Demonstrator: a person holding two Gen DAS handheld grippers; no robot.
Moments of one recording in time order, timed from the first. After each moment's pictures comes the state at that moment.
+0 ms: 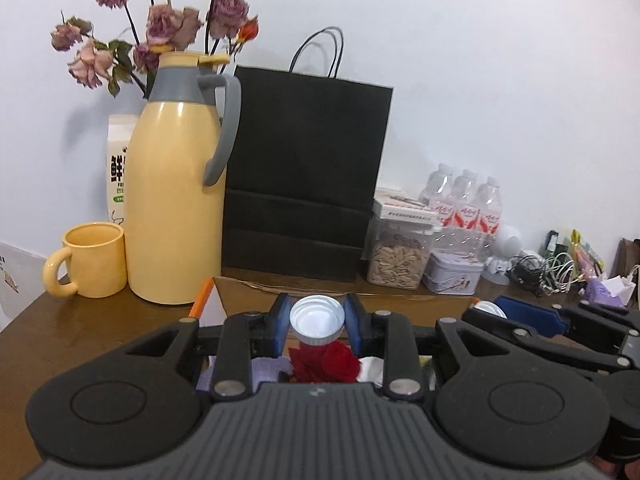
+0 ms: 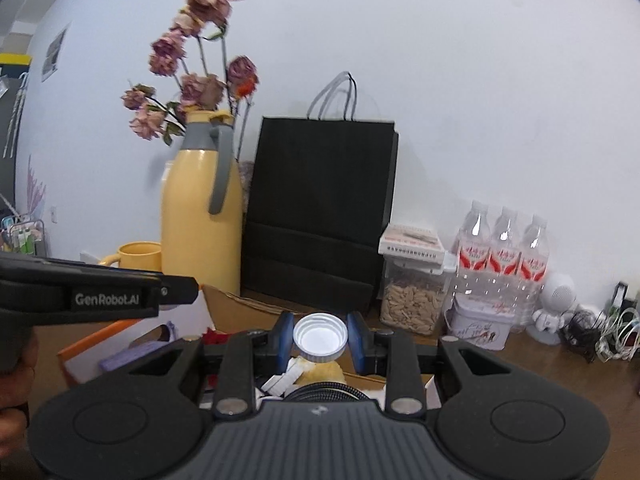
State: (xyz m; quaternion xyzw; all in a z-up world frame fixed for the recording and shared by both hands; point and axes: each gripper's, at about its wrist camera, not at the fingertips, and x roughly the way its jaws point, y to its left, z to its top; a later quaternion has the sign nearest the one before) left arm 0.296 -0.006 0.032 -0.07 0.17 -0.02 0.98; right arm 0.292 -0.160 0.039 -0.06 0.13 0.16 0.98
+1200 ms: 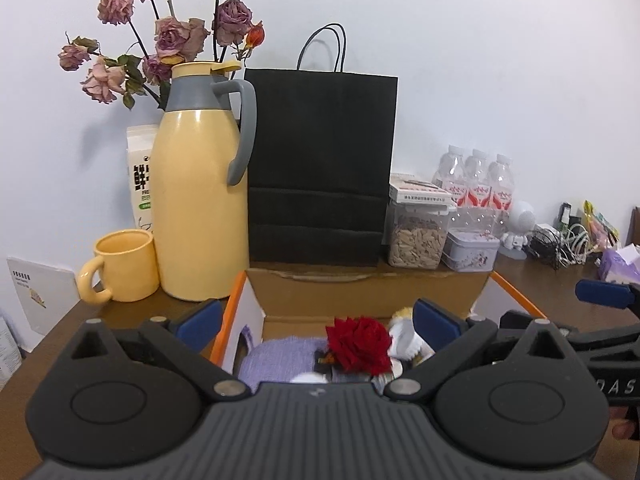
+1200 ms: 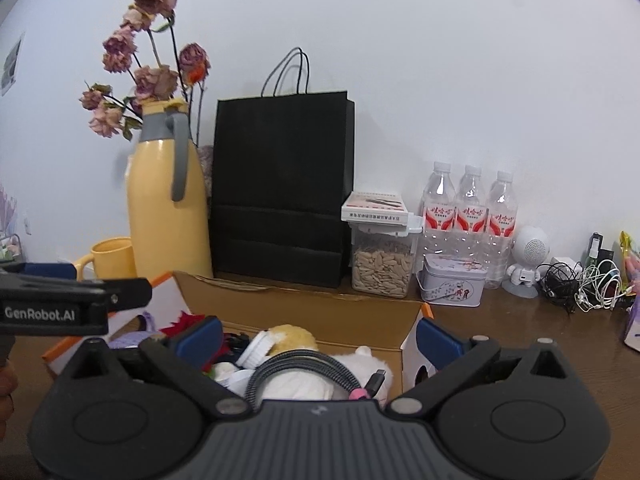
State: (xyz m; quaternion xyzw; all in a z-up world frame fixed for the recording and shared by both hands) left arm 0.262 -0.002 0.036 -0.02 0.18 0.00 0.98; right arm 0.270 -0.178 0.042 -0.03 0.17 0.12 0.98
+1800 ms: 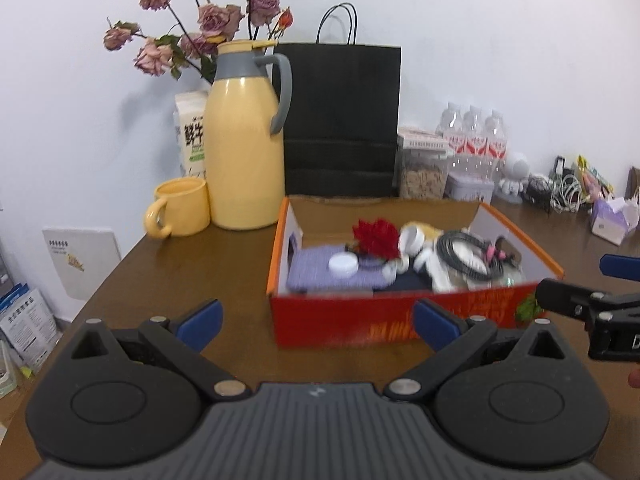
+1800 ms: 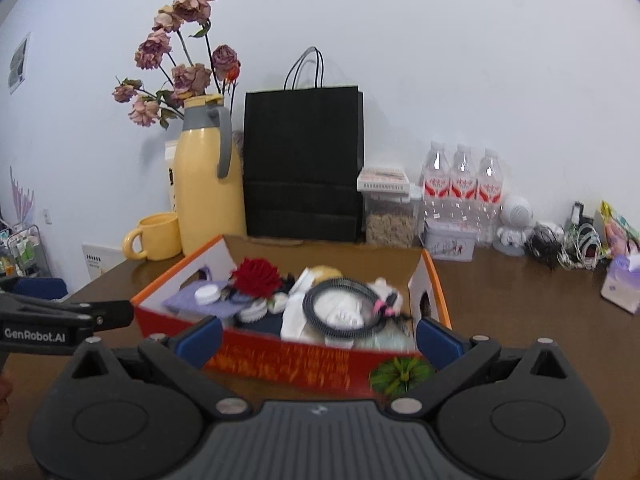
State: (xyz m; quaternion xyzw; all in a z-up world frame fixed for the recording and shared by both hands) left arm 0.148 0.013 0.035 -0.01 0.25 0.02 0.97; right arm 0.158 -0.177 0.049 -0.01 0.22 0.12 0.97
